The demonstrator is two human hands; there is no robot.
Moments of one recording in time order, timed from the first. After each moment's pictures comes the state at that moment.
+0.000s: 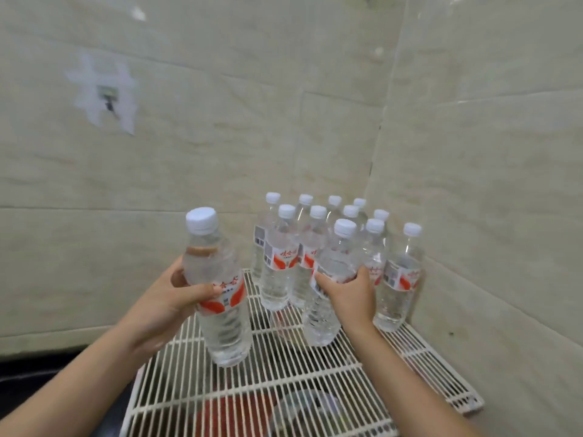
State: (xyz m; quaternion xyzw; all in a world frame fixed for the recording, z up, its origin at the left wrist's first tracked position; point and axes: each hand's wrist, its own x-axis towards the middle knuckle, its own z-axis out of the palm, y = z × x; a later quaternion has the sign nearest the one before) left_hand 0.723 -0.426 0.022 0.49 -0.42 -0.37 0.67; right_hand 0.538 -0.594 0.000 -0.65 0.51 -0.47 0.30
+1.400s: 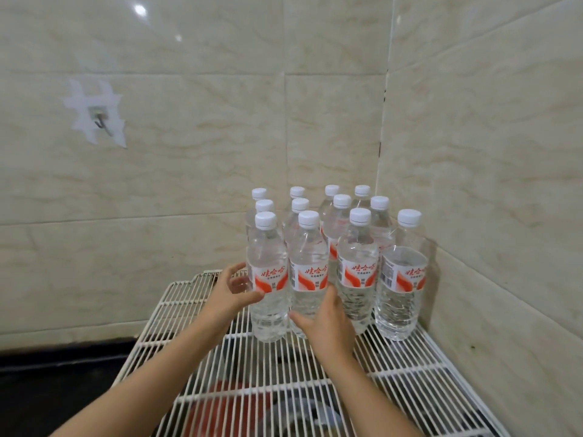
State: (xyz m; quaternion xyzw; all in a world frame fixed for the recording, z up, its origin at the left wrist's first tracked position) left_hand 0.668 -0.545 -0.027 0.66 -0.34 -0.27 0.62; right_hand 0.527 -0.638 -0.062 -0.80 0.45 -0.31 0.24
